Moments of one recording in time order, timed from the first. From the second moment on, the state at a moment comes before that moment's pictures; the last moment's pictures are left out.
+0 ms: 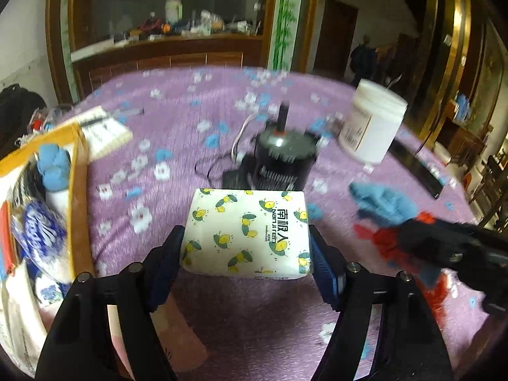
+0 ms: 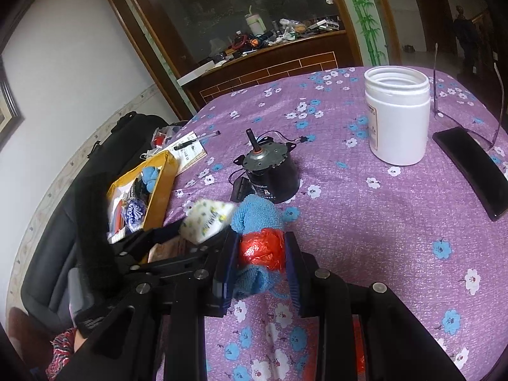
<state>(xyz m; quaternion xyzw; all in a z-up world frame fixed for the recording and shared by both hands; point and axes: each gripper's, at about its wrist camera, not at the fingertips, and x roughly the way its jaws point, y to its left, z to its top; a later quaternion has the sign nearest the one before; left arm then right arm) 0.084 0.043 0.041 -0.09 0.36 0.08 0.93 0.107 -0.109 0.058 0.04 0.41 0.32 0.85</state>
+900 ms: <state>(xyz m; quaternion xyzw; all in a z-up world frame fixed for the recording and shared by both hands) 0.064 0.018 0.061 0.04 0.25 0.14 0.96 0.107 -0.108 0.060 0.03 0.39 0.31 0.86</state>
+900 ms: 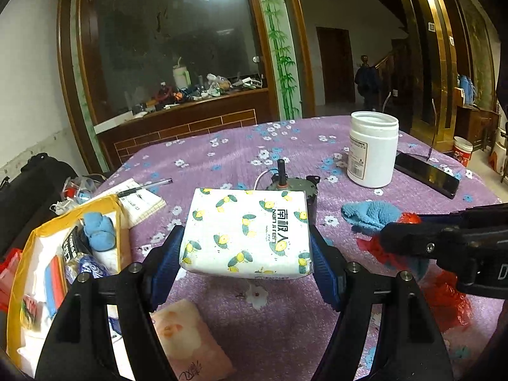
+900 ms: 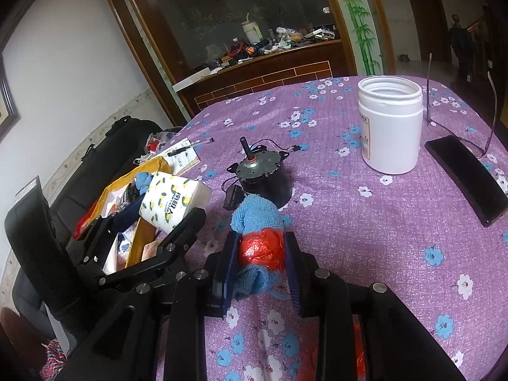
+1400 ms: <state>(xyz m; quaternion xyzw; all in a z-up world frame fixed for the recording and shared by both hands) 0.062 0.016 0.063 0.04 0.24 0.15 0.96 0.107 -0.107 0.058 0.03 0.39 0.31 0.87</state>
